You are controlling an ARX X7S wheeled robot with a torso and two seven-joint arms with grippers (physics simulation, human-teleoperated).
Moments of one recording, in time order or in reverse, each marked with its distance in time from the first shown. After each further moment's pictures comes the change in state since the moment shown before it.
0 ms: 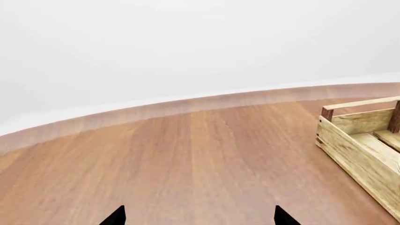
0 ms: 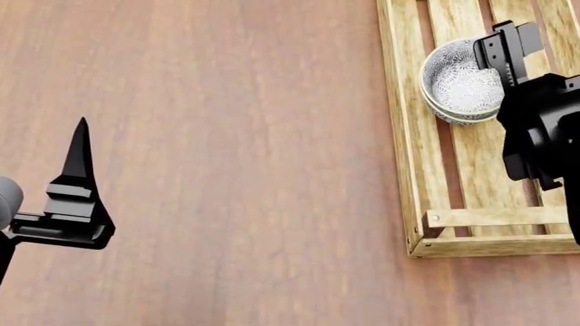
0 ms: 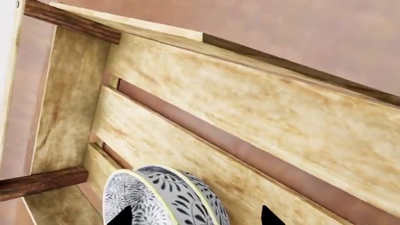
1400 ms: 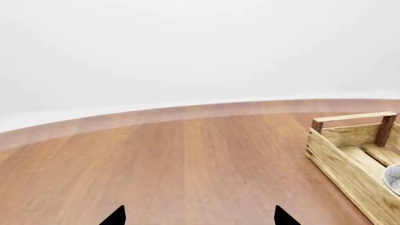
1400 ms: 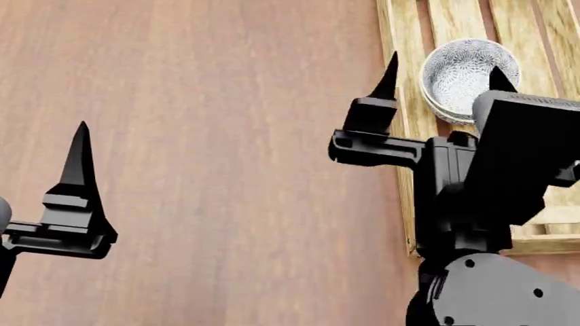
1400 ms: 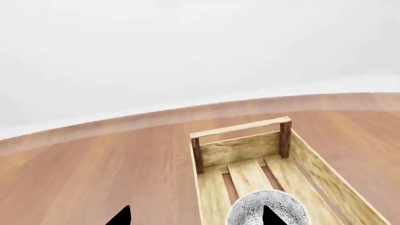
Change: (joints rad) left arm 0.055 -0.003 0.014 0.008 0.014 0.105 0.002; right arm 0.145 0.397 -0.331 -1.504 -1.804 -1.033 0.845
